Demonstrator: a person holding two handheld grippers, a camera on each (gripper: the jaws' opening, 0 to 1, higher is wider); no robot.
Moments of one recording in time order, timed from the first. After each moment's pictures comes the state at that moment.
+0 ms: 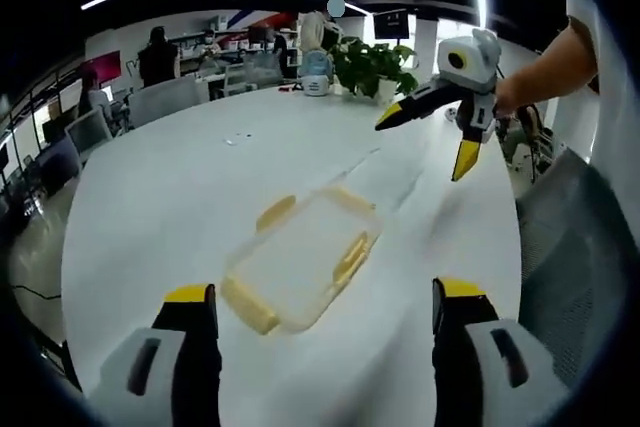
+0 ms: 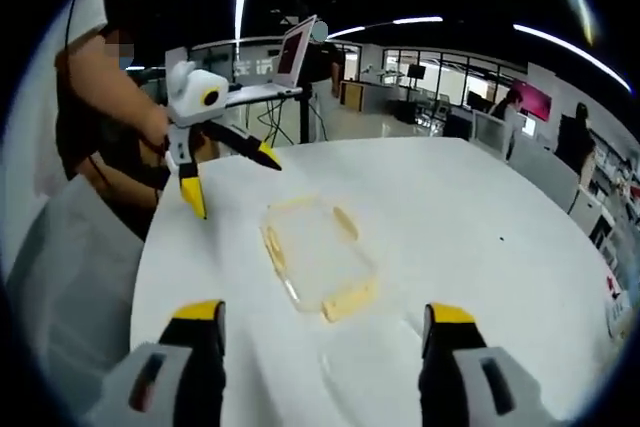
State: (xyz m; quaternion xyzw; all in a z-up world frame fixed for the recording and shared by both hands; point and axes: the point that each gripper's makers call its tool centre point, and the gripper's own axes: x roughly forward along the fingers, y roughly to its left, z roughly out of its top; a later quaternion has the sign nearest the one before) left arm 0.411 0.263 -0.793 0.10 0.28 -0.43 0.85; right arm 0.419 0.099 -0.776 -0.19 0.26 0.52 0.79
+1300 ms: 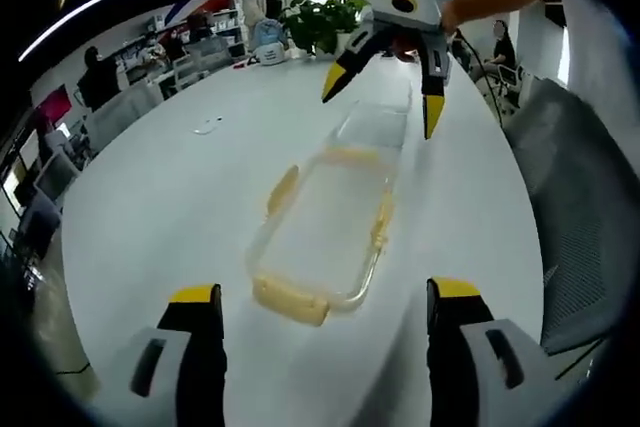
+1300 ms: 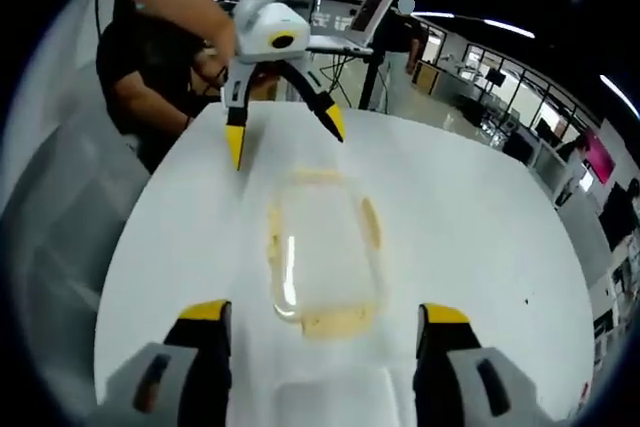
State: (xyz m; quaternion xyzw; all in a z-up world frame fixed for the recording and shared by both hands) left arm 0.436 0.282 -0.815 0.23 0.30 -0.50 0.78; right arm 0.443 0.131 -0.804 -0.34 0.27 0.60 0.67
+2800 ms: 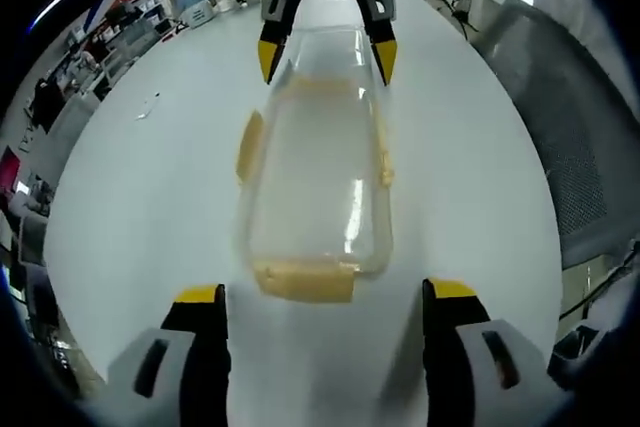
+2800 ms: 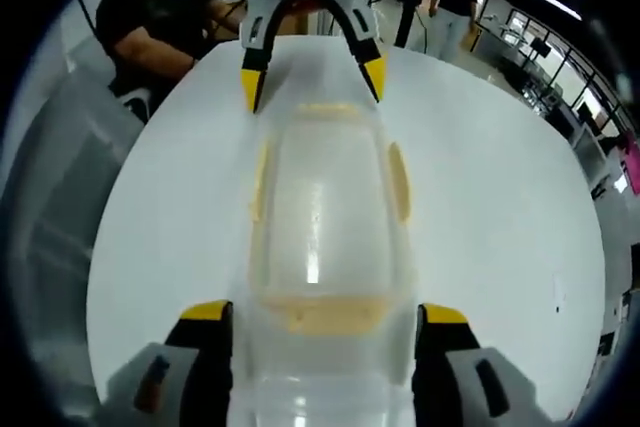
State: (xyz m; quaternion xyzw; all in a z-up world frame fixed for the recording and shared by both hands) left arm 0.450 0.295 -0.859 0.38 0.36 -0.55 0.65; right arm 0.459 0.131 -0.858 -0.41 0.37 0.60 0.58
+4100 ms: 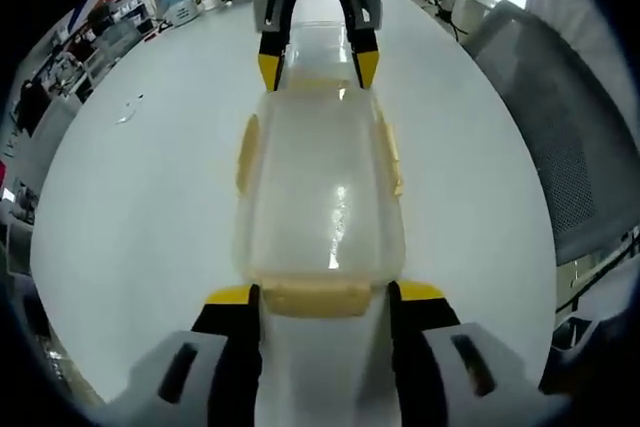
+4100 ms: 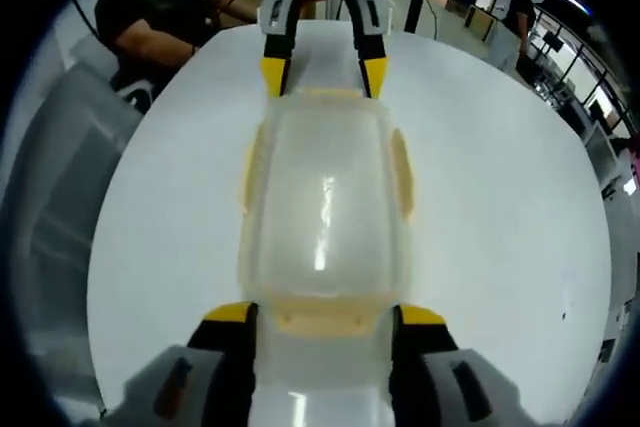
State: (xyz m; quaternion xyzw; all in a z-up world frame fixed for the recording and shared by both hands) left arm 0.459 0.285 -0.859 0.36 0.37 -0.58 0.63; right arm 0.464 0.131 -0.864 -0.42 0.39 0.61 0.55
